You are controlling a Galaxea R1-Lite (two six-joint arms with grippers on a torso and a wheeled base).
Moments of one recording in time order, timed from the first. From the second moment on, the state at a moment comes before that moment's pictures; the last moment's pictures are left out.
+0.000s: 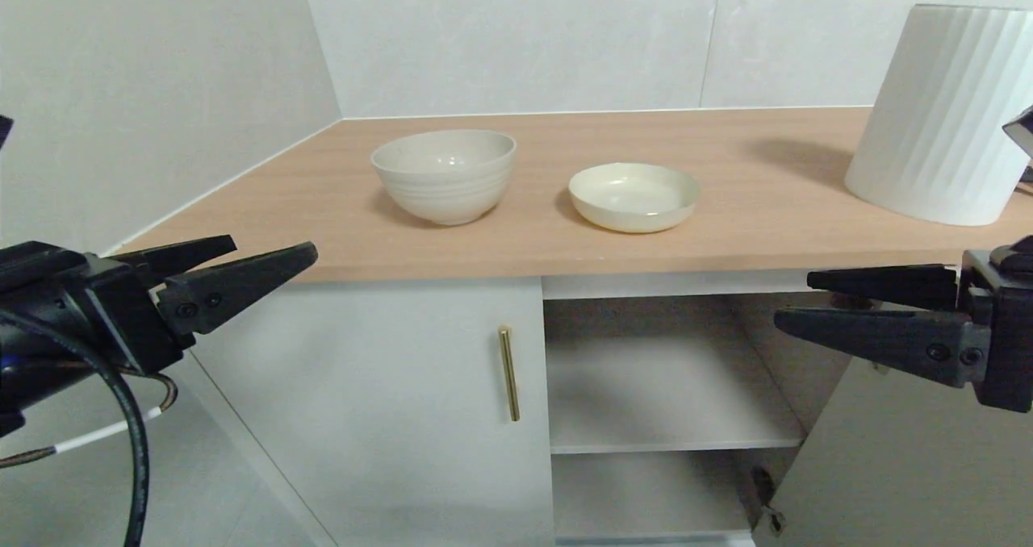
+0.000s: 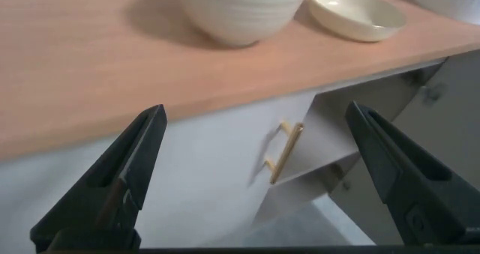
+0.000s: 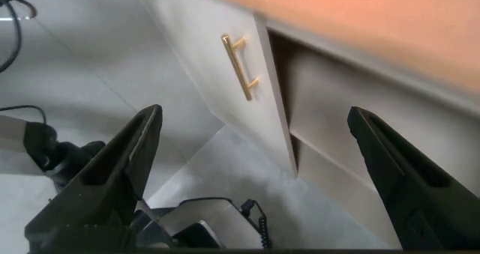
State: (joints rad) left arm -0.29 1.10 -0.69 -0.37 -0.19 -0.16; right arm 0.57 1.18 -0.89 -0.08 0.30 0.13
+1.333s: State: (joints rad) left arm -0.29 1.26 -0.86 -0.29 -0.04 -0.17; right arm 0.52 1.54 -1.33 0.05 0.02 0.28
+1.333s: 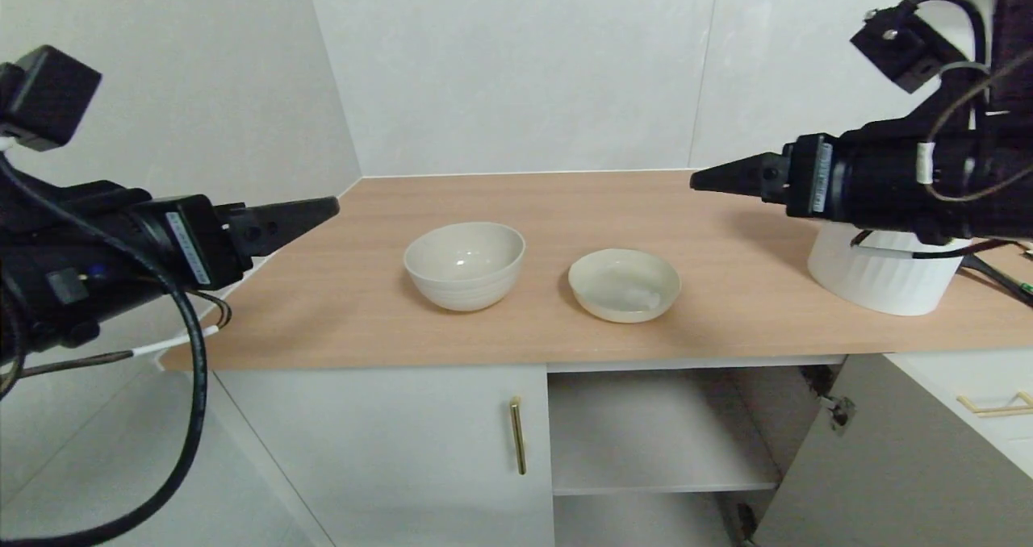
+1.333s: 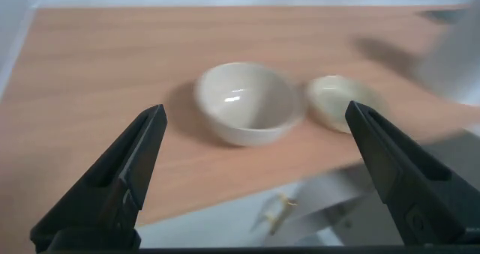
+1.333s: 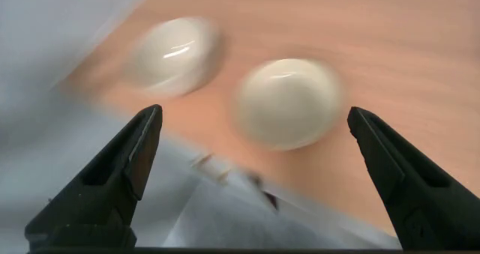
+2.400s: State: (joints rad) left arm -0.37 1.77 -1.38 0.24 0.09 -0.52; right arm 0.50 1.74 -1.35 0.08 -0.12 0.35
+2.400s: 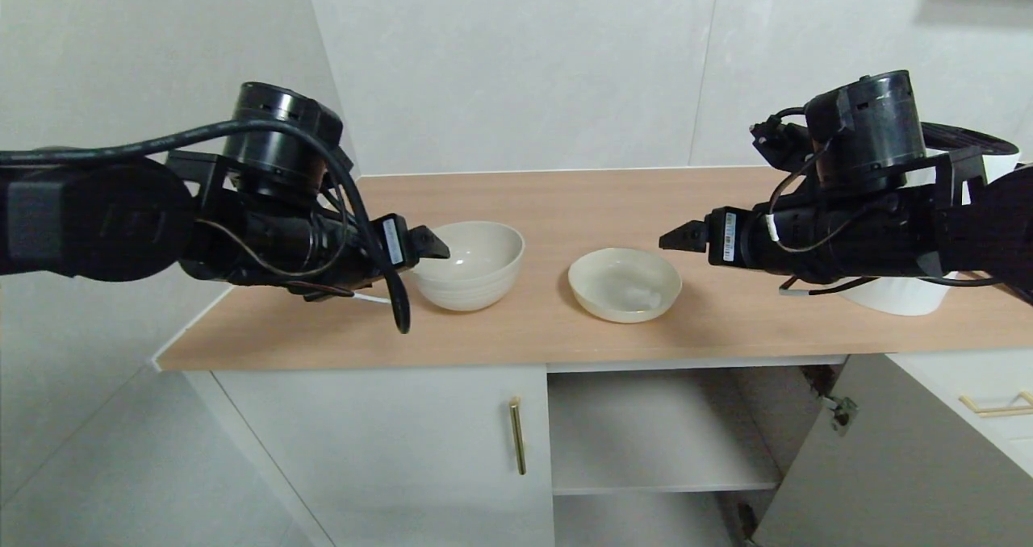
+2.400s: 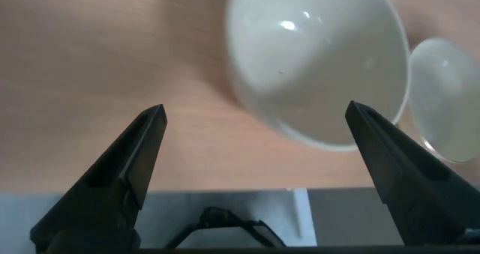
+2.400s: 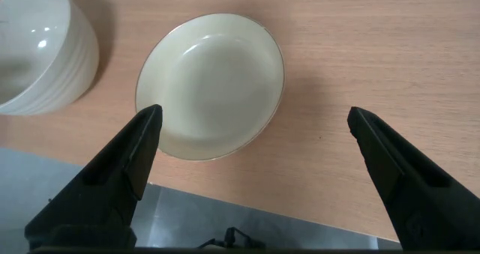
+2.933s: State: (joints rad) left arm -0.38 1.84 -1.39 0.23 0.12 -0.52; right arm 0.50 1.74 -1.35 0.08 -0.12 0.35
